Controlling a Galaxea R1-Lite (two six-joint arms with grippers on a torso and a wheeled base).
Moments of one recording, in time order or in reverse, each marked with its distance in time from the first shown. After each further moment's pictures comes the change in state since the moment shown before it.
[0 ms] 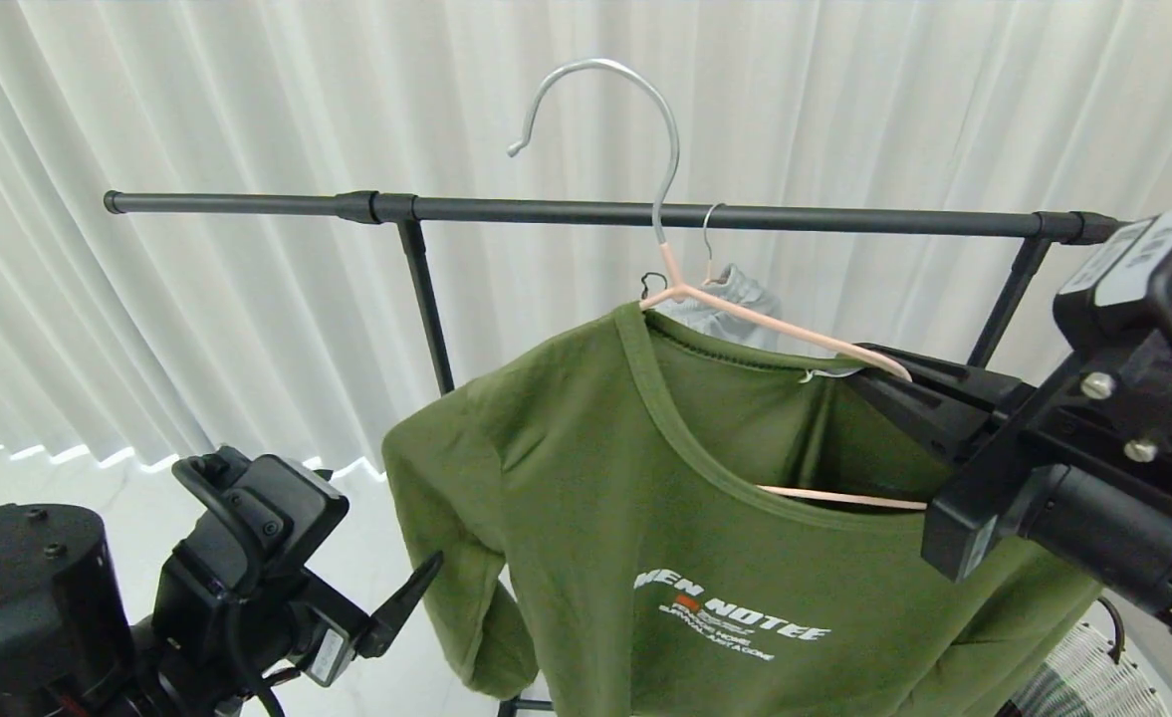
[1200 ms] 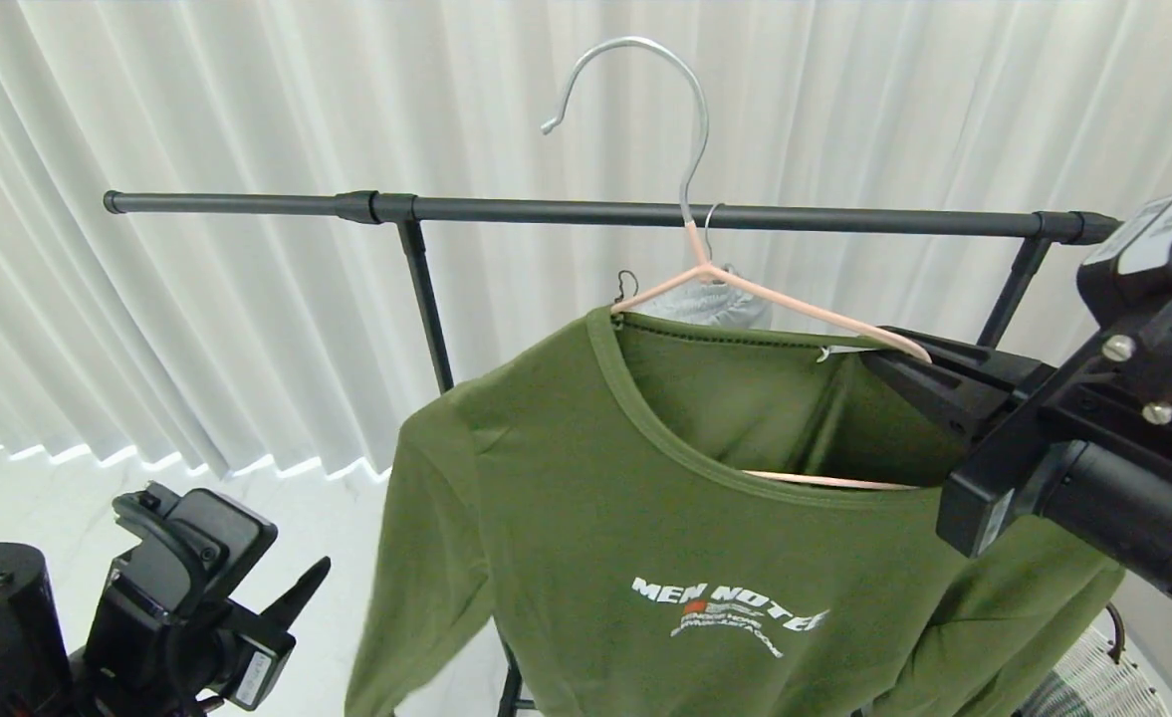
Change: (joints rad) left arm 0.185 -0.055 0.110 -0.001 0.007 0.042; right arm -0.037 -0.013 -0.004 0.002 -0.003 0.001
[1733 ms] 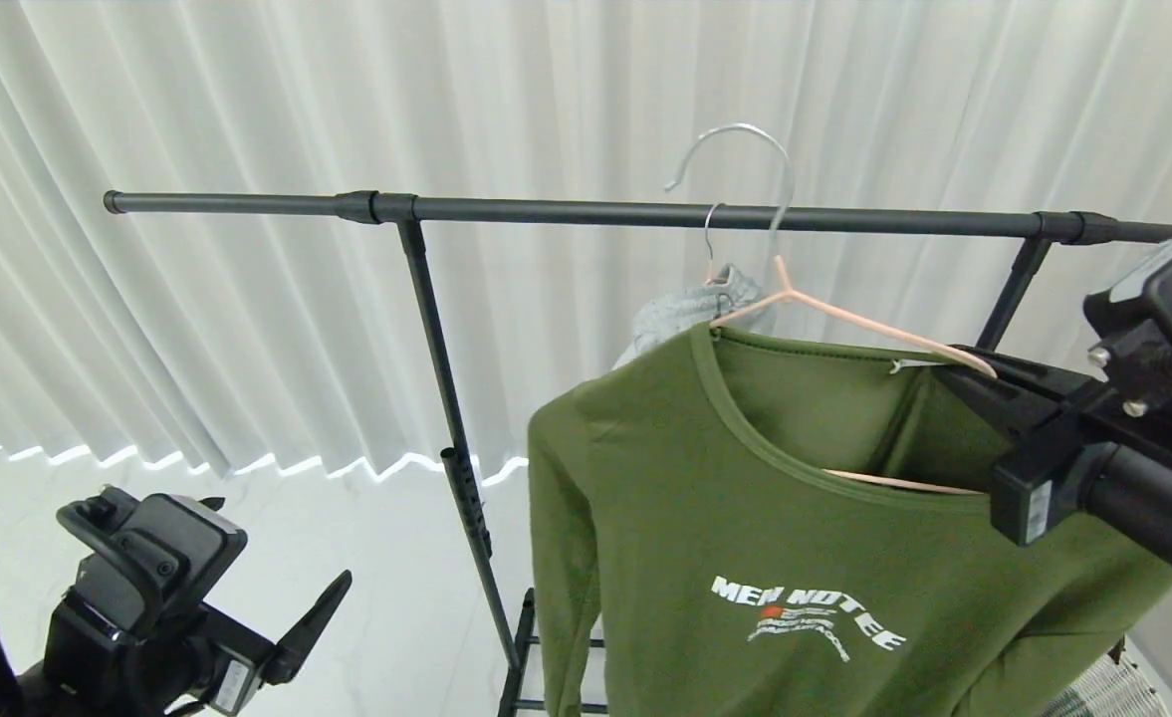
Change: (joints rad) left arm -0.017 -0.073 0.010 0.000 -0.003 0.031; right arm -0.136 -0.071 0.072 0.072 -0.063 -0.007
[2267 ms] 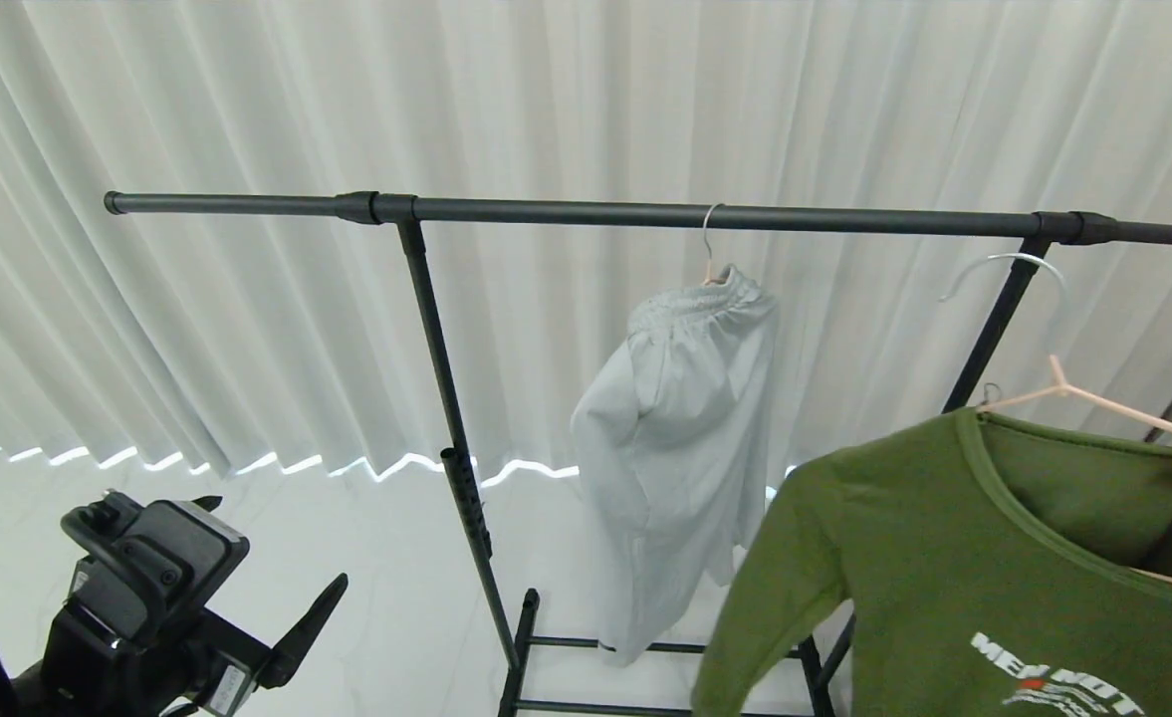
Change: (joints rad) left arm 0.000 -0.006 0.005 0.000 0.002 0.043; right arm -0.389 -0.408 0.074 0.529 -0.018 -0.002
